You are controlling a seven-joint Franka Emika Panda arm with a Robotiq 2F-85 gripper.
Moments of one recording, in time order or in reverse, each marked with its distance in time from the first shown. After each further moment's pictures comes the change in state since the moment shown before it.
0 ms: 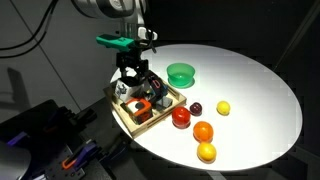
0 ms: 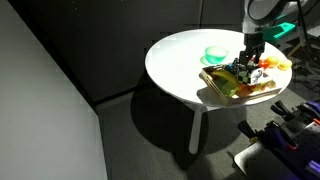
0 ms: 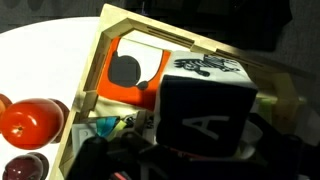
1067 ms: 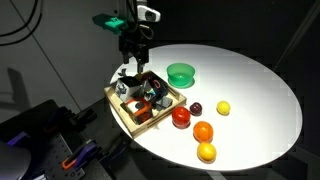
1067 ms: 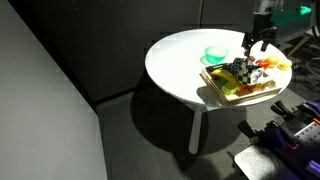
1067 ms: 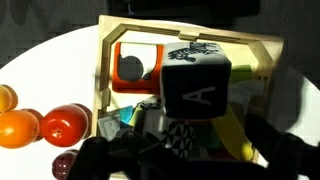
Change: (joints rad) arm -0.018 -0.145 -0.028 -0.011 0.089 -0.049 0.101
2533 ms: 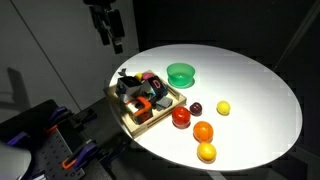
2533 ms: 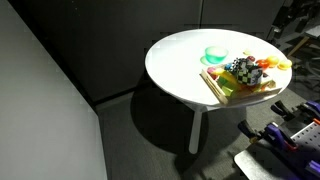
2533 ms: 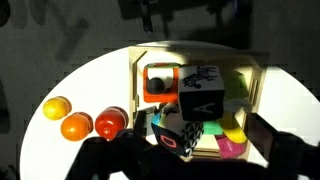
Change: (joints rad) arm -0.027 -0.472 -0.009 -0.234 -0.080 -0.089 0.092
